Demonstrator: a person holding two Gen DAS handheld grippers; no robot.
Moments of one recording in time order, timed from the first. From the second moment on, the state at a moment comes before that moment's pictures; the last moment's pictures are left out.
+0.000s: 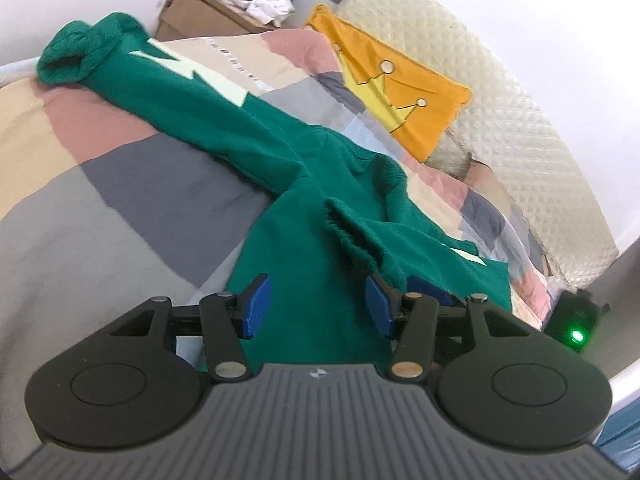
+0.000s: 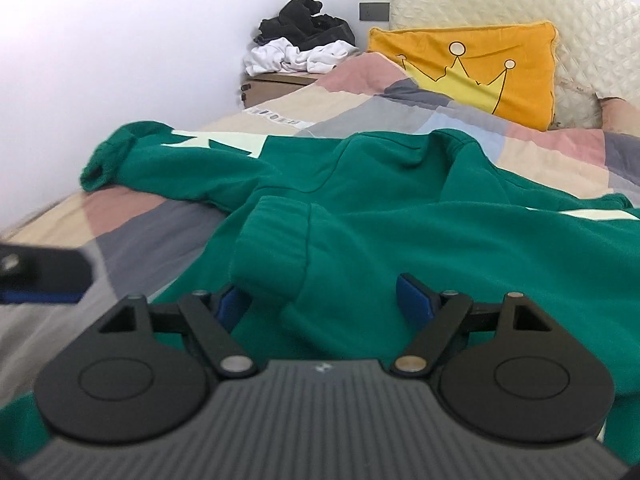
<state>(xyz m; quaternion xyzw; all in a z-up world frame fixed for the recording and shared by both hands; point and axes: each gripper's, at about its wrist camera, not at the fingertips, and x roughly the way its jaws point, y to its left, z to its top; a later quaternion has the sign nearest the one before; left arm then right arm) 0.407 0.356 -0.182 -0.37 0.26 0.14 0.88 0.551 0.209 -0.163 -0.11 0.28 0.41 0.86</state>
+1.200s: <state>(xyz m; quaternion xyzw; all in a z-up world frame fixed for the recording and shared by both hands) 0.545 0.291 -0.251 -0.18 0.35 0.15 0.91 0.664 0.040 -0.222 0.08 0.32 0.24 0.91</state>
